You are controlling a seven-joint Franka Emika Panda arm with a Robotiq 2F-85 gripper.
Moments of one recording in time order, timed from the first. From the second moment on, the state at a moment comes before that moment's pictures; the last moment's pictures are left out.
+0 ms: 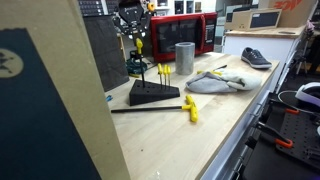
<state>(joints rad) 0.32 0.57 0.09 -1.18 0.12 1.54 0.97</state>
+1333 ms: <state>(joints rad) 0.34 0.57 0.08 -1.17 0.05 1.51 0.99</state>
